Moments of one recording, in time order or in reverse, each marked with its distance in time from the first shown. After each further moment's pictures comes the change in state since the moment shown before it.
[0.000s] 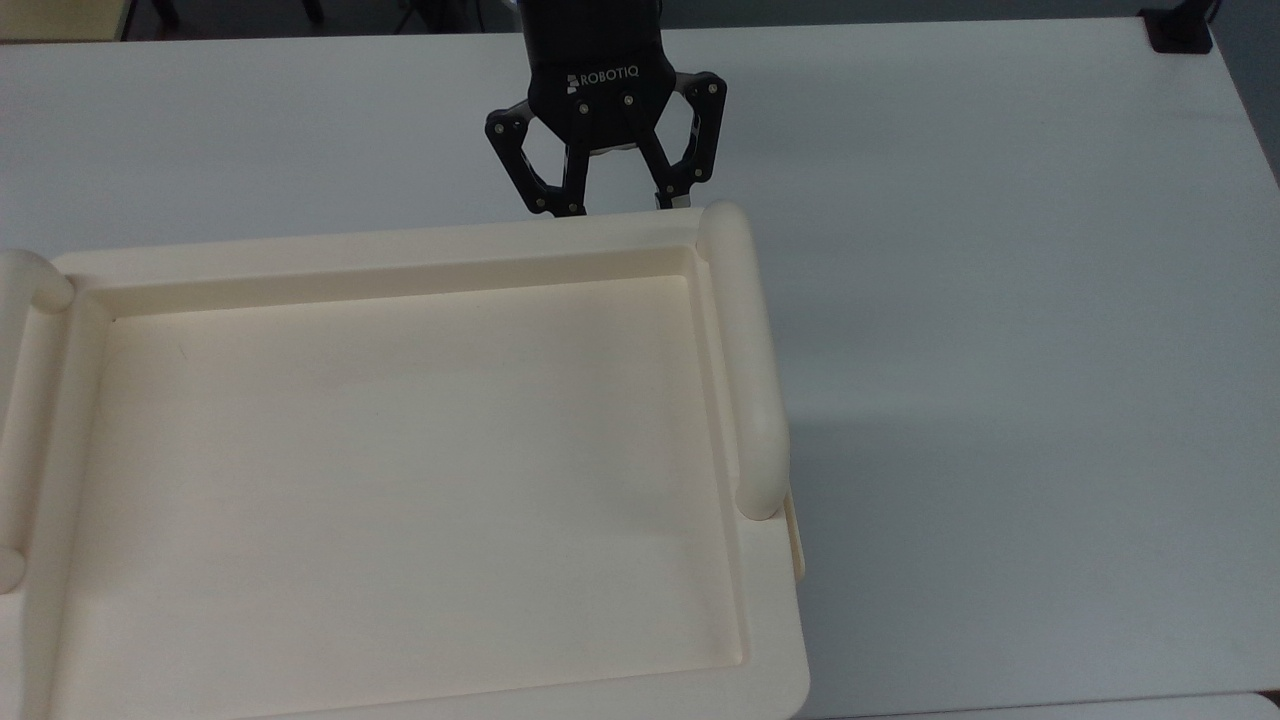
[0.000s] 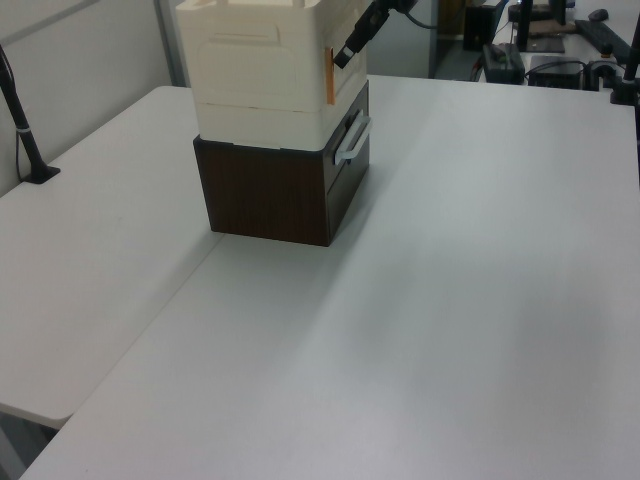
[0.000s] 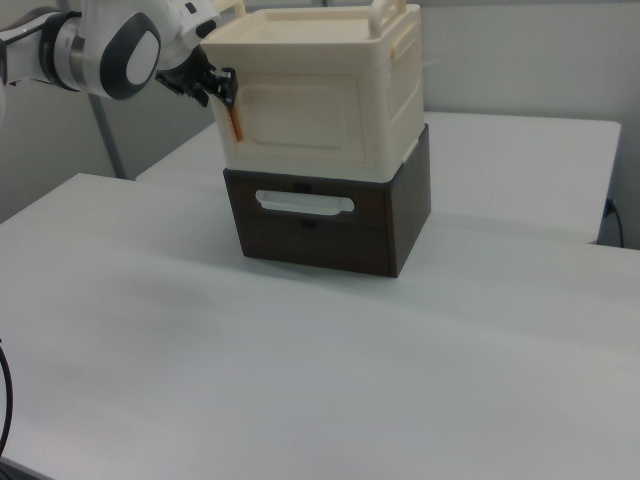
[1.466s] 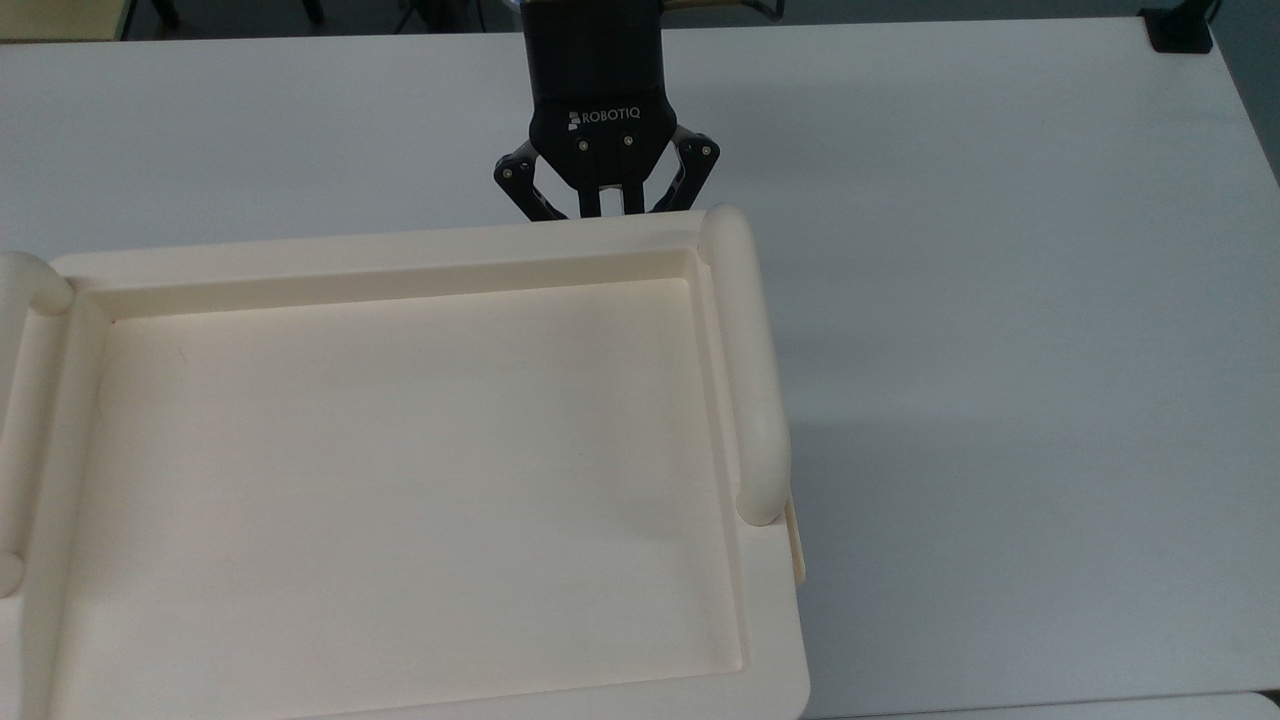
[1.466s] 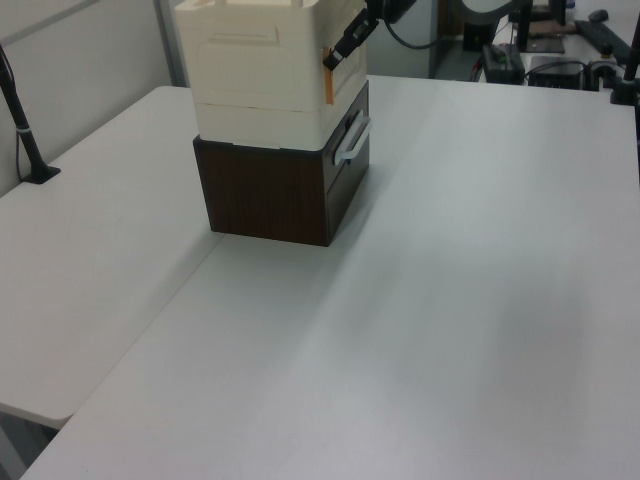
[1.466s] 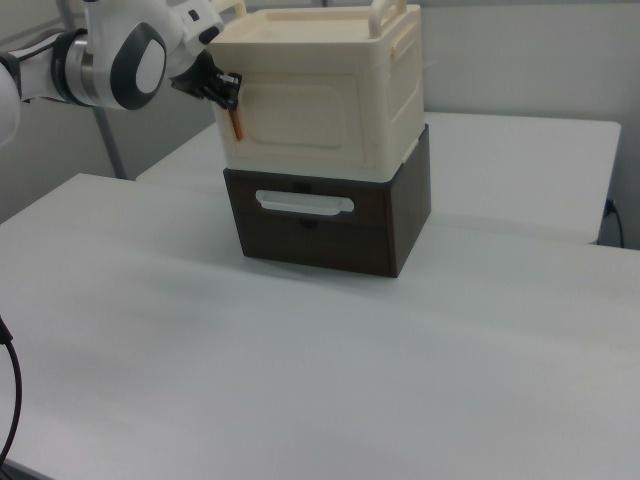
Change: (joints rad) arm 0.003 0.044 0.004 0.005 -0.105 0.095 0.100
